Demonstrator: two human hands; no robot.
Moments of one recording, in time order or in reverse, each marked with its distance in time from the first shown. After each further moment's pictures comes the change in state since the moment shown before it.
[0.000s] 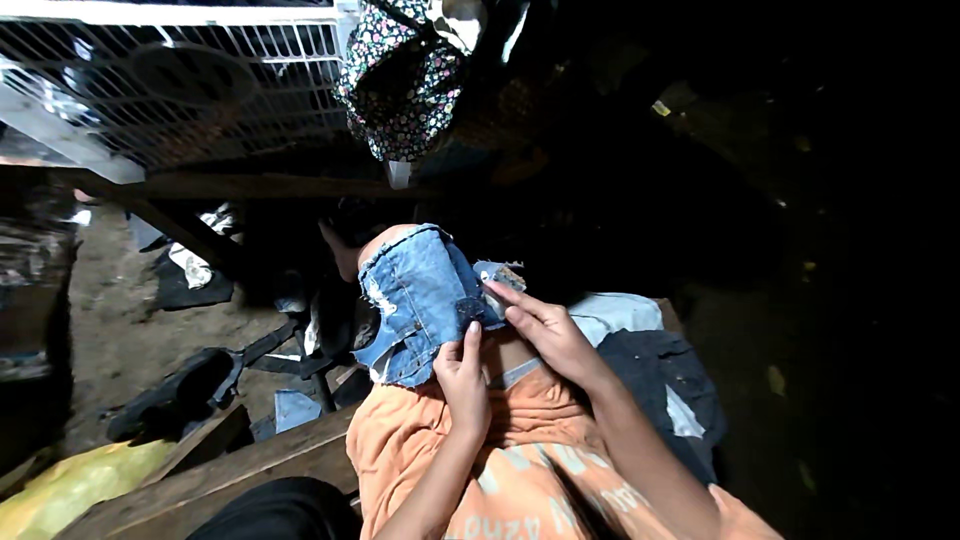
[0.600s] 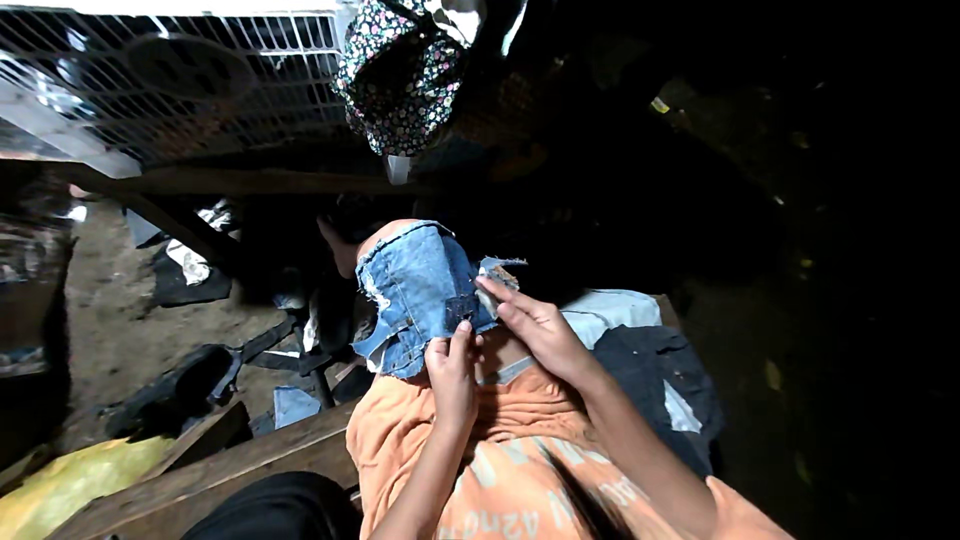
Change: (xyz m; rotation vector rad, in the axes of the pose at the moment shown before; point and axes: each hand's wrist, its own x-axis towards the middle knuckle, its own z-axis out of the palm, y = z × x) left_hand 0.004 0.020 -0.007 -0.061 -0.054 -0.154; right_hand 0.000 -0.006 0.011 0.070 -0.011 0.011
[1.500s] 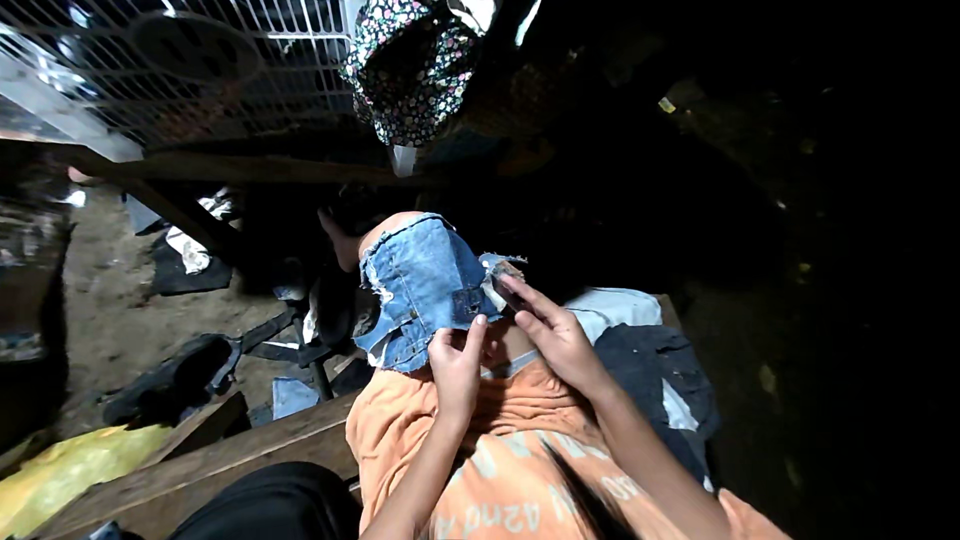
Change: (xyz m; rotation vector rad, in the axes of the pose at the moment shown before) left_hand 0.004 -0.006 -0.010 0.257 -0.079 0.128; right_hand -0.016 0.017 -0.003 -0.035 0.077 -0.087
